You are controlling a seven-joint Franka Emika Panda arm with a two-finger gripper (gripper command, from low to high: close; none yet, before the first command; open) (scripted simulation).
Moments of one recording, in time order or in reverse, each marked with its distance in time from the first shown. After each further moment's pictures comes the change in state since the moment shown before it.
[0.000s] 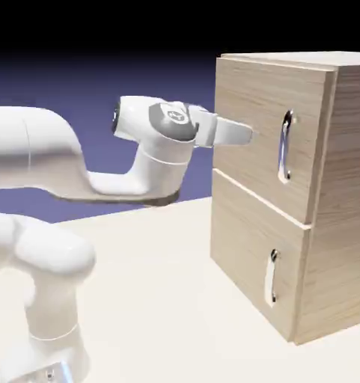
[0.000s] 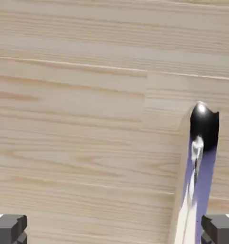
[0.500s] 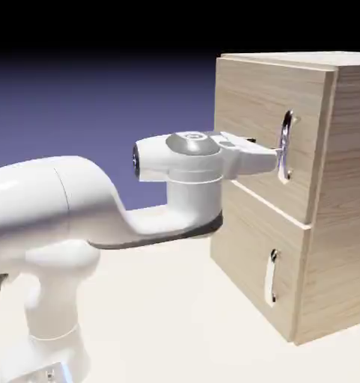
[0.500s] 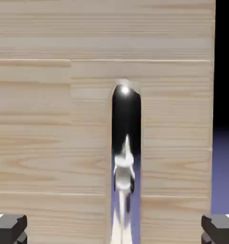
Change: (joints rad) arm 0.206 -0.140 -0.245 0.072 -0.615 -0.047 0.411
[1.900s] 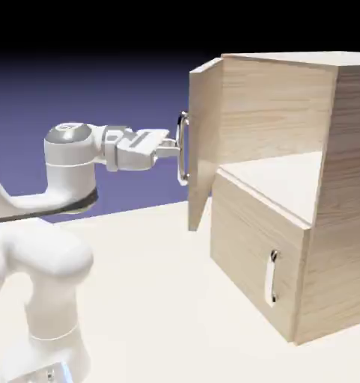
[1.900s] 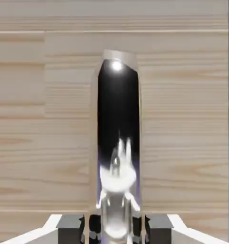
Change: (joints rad) arm -0.329 -0.247 1.100 -0.542 1.081 -0.876 -0.072
